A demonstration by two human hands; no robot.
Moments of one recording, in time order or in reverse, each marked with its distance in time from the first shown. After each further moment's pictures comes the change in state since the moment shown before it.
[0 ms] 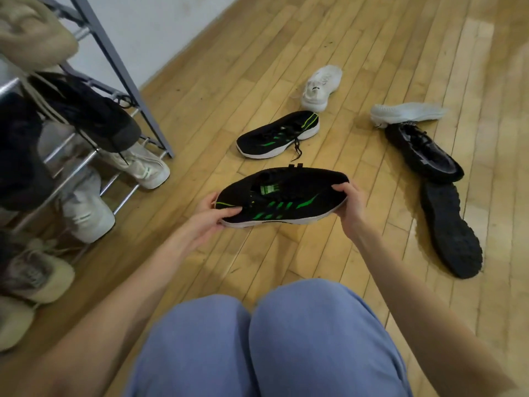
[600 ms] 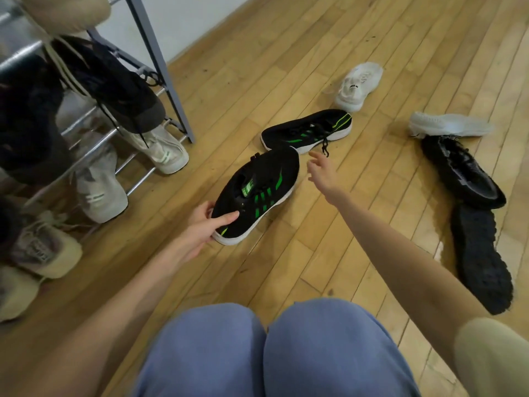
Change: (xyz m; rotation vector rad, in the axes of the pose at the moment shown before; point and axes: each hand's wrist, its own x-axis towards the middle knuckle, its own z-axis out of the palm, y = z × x) left_hand -0.008 -0.025 -0.038 0.067 0.208 -0.016; right_hand 0.099 0.023 0.096 -0.656 -0.248 -0.038
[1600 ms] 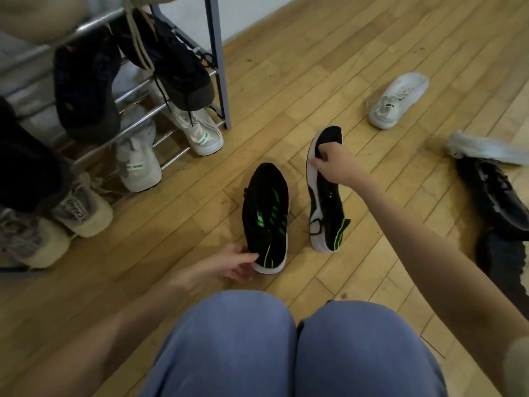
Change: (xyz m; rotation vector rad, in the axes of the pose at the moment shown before) left_hand -0.041 -0.065 -0.006 0.208 -0.307 -0.287; right_hand -0.022 -0.081 0.022 -0.756 -0.217 -0.317
